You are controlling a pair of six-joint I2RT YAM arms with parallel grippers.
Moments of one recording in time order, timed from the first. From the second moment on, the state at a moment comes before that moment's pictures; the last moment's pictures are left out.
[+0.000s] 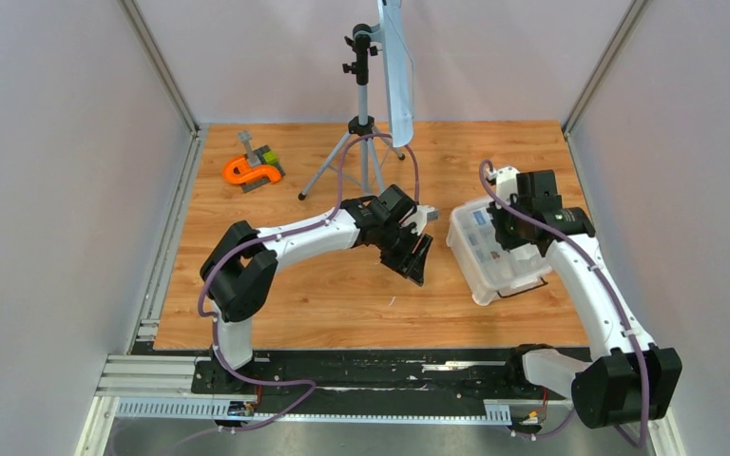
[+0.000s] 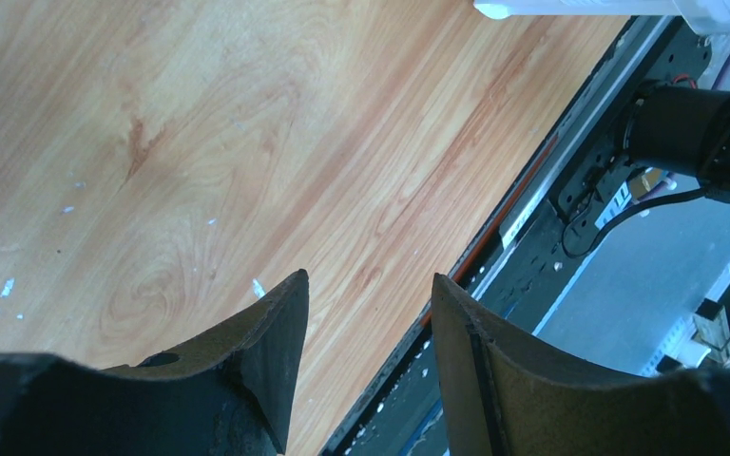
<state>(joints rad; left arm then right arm) -0.89 1.89 1.43 -0.55 0.46 -0.33 0.12 1.18 1.07 -0.86 -0.05 -0.23</state>
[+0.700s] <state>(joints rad) -0.89 1.75 1.38 -0.57 0.44 -0.34 0.19 0.99 1.10 -0.94 -0.04 -0.06</state>
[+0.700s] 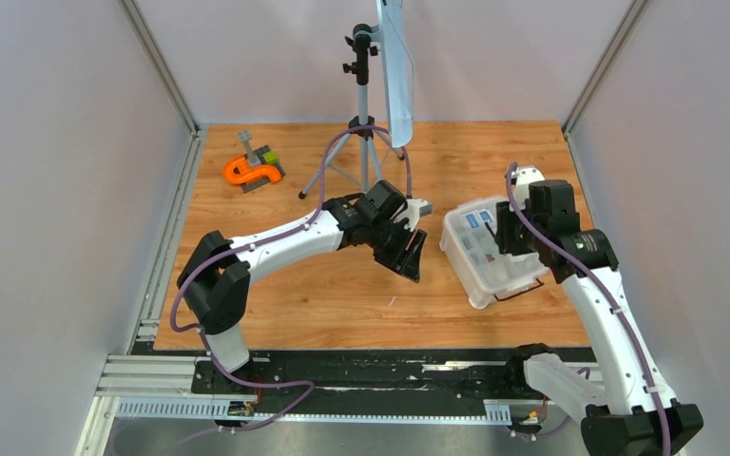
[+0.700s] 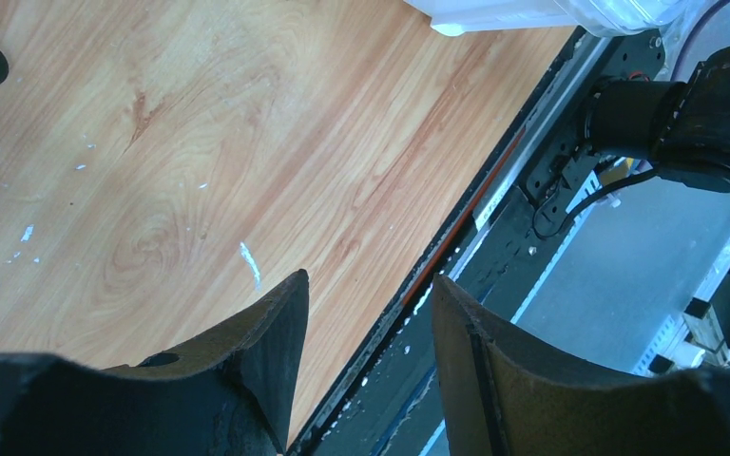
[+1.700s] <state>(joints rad) -0.90 1.90 1.56 -0.33 0.26 -0.46 -0.11 0.92 1.03 -0.75 0.27 0.43</state>
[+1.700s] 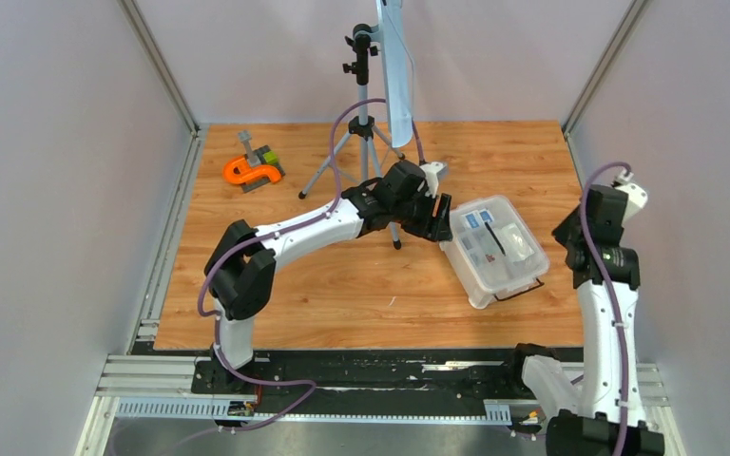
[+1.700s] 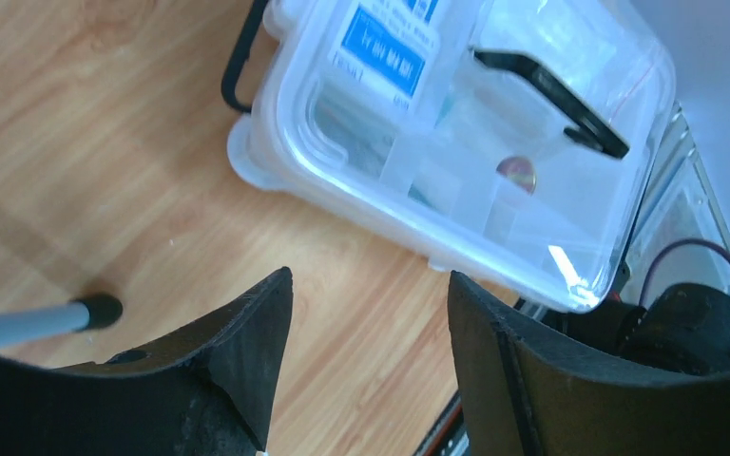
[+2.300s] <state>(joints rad) -0.90 2.10 1.75 -0.21 0.08 -0.44 -0.25 0.76 0.88 -0.91 0.17 0.65</state>
